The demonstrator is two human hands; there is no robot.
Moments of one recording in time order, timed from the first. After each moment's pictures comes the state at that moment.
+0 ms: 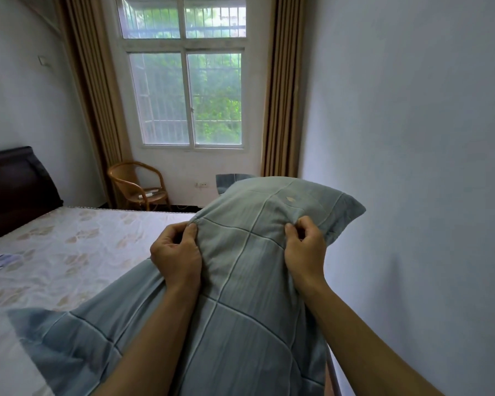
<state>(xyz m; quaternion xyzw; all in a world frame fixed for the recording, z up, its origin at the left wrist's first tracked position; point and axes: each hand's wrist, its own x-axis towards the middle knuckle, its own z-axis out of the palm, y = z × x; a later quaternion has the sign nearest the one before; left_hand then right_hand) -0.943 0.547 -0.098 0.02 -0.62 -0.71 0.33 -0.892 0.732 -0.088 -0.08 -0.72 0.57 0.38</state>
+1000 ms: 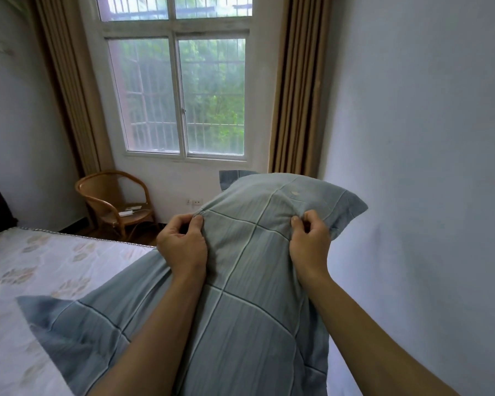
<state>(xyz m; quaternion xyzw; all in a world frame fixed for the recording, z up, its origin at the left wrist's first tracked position) -1.516 0.841 -0.099 0.04 -0.61 -0.71 0.35 -1.481 1.030 -0.091 -0.07 -0.72 0.59 0.37</state>
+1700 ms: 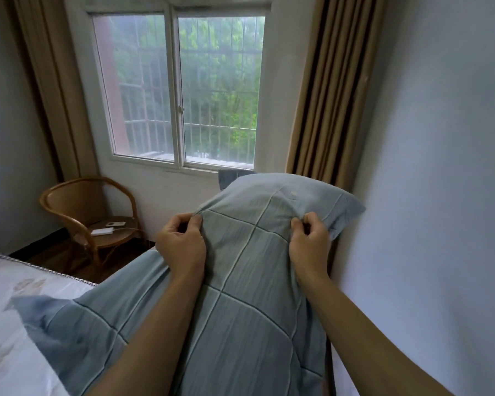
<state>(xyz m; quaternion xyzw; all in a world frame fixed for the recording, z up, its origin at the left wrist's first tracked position) -2.021 0.948 -0.102 0.10 -0.61 -0.69 0.38 -2.000 1.139 -0.091 -0.03 -0.72 0.59 0.36</state>
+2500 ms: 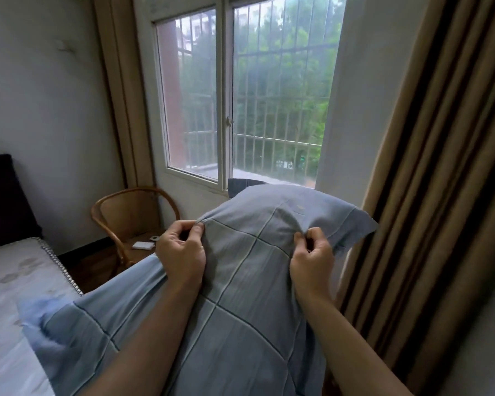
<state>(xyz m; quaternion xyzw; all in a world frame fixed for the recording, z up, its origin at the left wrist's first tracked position) -2.460 1.028 -0.100 0.17 -0.61 -0.58 0.51 -2.504 1.218 -0.102 0.08 -0.69 0.66 0.28</state>
